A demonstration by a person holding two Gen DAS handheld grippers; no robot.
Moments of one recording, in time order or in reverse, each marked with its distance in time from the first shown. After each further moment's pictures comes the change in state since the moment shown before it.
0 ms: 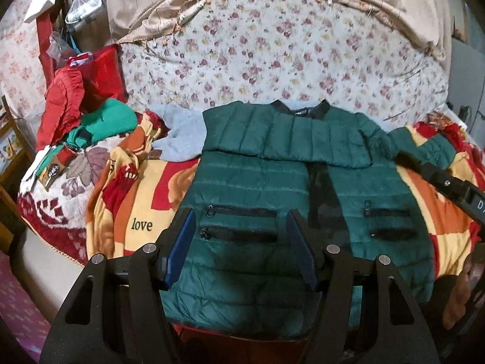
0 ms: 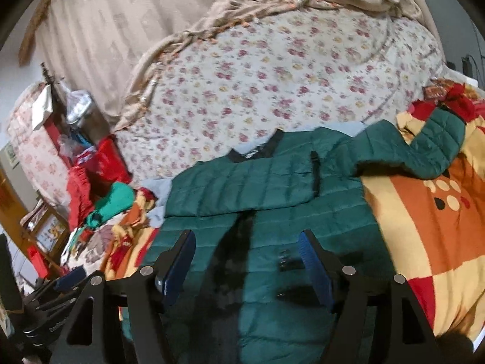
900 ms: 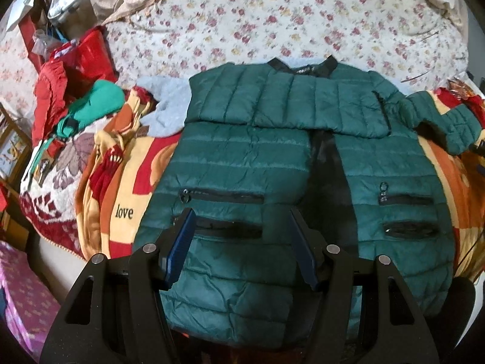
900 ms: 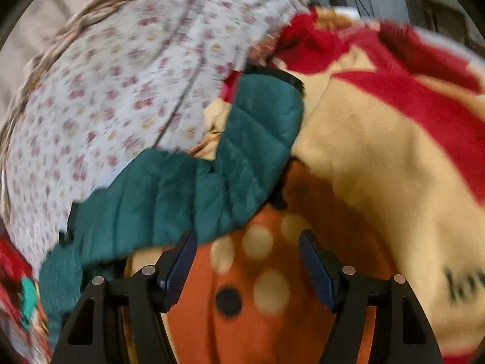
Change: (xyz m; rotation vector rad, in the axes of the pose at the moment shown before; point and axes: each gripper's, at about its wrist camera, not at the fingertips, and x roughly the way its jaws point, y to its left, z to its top) left arm 0.061 -0.049 0.010 0.042 0.193 0.089; right arm 0.072 -0.337 0.073 0.428 0.026 -0.367
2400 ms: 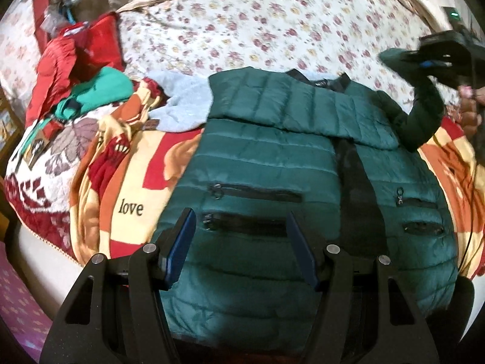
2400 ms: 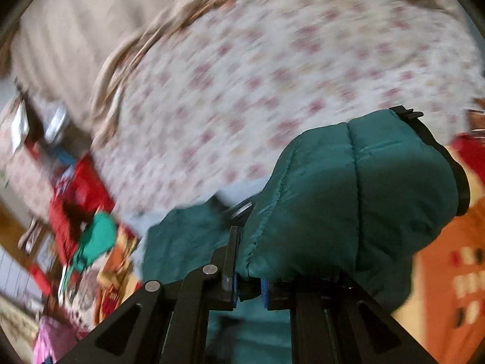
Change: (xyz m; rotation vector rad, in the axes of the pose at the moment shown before) left arm 0.011 0.072 -0.027 -0.097 -0.089 -0.104; right arm -0.034 0.367 -0.085 -0.491 0.147 0.415
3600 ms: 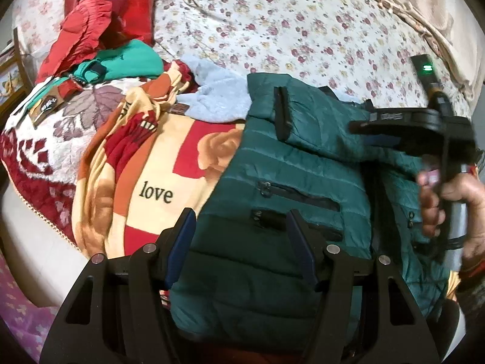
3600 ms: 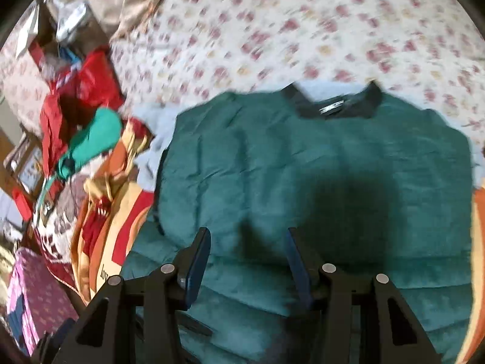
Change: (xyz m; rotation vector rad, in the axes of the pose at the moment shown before) left arm 0.007 0.069 -0.011 -0.168 -0.017 -0.048; right arm 0.104 0.114 -0.101 -0.206 0.262 -0.063
